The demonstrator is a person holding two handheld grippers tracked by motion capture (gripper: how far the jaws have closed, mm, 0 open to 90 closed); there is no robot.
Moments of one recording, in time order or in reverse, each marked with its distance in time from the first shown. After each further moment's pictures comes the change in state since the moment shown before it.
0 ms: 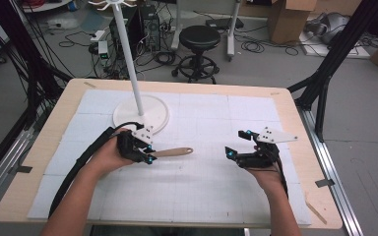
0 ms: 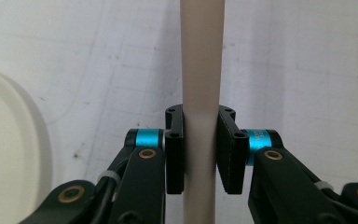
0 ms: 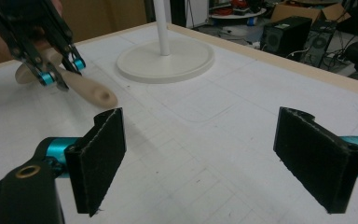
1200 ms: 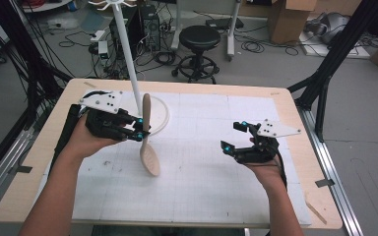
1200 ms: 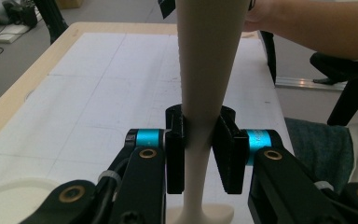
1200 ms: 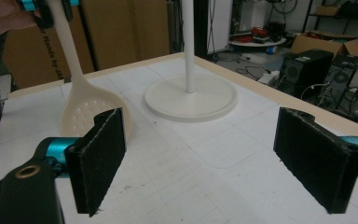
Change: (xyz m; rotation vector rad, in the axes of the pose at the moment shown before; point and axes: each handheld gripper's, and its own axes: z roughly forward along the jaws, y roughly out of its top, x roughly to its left) left arm -0.002 0.031 -0.103 -0.424 -0.067 0.032; right arm 0.015 0.039 -0.002 -0.089 0.091 -0.058
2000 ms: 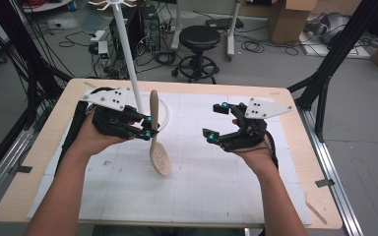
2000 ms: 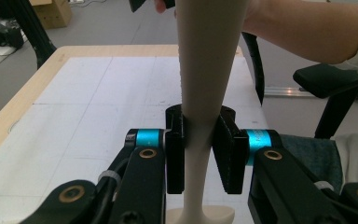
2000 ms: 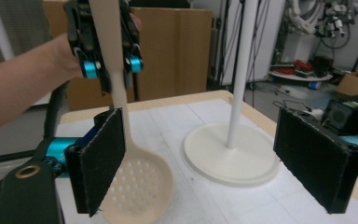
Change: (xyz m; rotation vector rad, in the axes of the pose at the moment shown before) left arm -0.004 0.022 0.012 -0.045 -0.050 0.040; right arm 0.025 0.075 0.029 -0.074 0.191 -0.090
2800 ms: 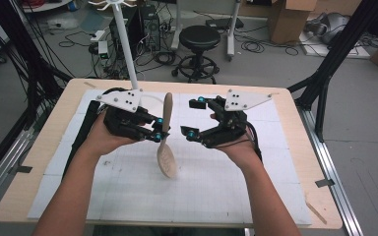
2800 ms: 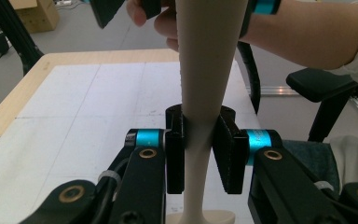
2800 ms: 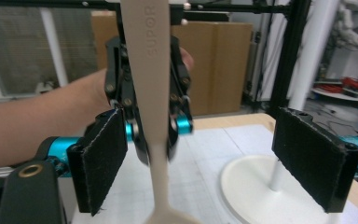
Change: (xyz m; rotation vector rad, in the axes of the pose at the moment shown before) left arm -0.001 0.014 0.023 -0.001 -0.048 0.027; right arm 0.013 0.026 0.041 -0.043 0.155 -0.006
